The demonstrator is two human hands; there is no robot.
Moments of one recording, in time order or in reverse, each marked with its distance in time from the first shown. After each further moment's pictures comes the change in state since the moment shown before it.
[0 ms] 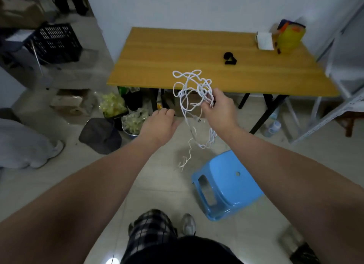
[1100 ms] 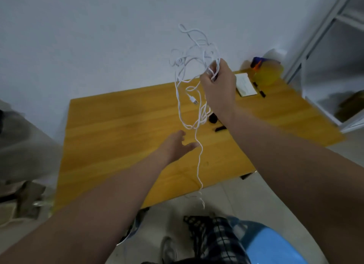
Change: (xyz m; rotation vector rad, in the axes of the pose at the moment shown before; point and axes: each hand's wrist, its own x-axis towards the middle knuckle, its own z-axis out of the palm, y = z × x) left_hand 0.491 -0.033 -0.038 -0.473 -0.383 0.165; right_hand 0.489 -0.005 0.029 0.241 0.452 0.022
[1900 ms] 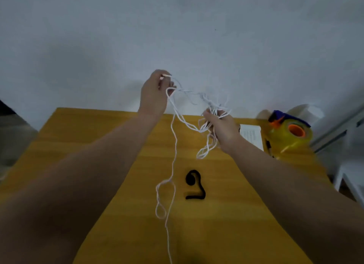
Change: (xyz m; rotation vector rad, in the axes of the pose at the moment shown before) left_hand 0.247 0.150 -0.120 -0.708 0.928 0.213; right_hand 0.222 0.186 -0.032 0.296 -0.534 0.478
